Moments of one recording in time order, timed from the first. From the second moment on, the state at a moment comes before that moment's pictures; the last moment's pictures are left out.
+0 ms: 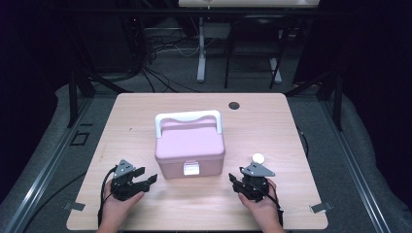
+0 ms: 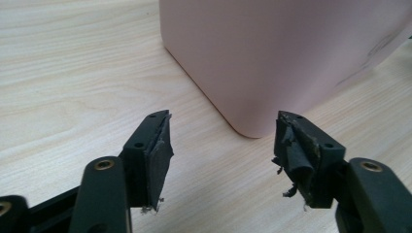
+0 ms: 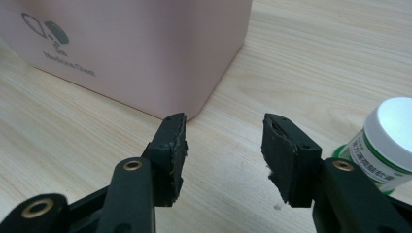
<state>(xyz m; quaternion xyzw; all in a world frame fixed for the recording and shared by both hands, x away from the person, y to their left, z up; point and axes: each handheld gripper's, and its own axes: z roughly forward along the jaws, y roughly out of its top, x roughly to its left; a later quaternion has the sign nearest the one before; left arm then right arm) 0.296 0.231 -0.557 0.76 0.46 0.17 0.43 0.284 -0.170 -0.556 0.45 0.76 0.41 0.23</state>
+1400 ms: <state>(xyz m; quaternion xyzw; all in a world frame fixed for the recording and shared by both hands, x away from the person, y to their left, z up) 0.325 0.223 -0.558 0.72 0.49 0.14 0.47 0.332 -0.151 -0.562 0.48 0.73 0.43 0.22</state>
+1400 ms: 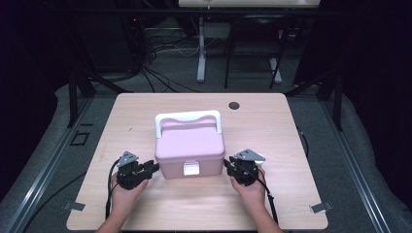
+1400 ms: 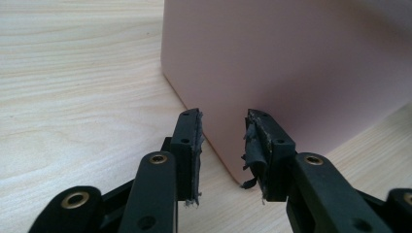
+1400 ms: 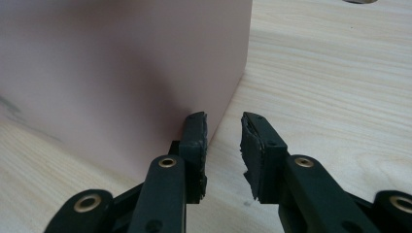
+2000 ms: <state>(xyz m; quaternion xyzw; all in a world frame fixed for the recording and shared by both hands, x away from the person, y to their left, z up) 0.329 0.227 -0.555 0.71 0.49 0.14 0.47 0.326 -0.142 -0.558 0.46 0.74 0.43 0.22</state>
